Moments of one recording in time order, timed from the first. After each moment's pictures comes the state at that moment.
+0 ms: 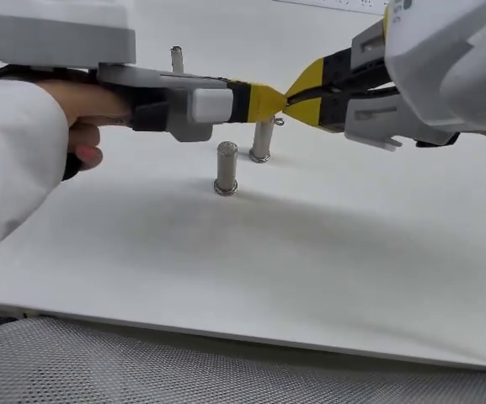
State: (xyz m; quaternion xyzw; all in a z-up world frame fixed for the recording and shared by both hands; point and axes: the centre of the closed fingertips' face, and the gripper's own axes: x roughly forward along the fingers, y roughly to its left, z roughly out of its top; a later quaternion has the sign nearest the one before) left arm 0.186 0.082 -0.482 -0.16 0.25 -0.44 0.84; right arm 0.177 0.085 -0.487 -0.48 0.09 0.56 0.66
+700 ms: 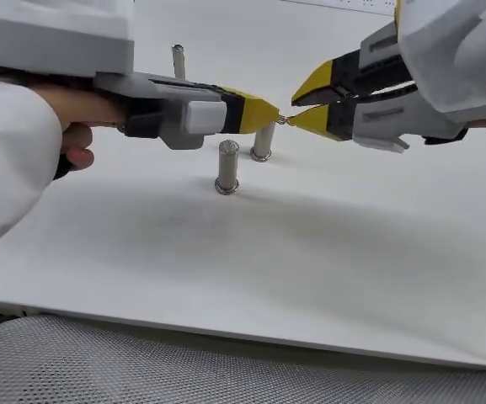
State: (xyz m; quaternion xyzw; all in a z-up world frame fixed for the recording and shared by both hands) left arm 0.180 0.088 -0.490 -0.13 0.26 -0.45 0.85; right arm 0.181 0.079 -0.499 -0.42 0.16 0.59 0.68
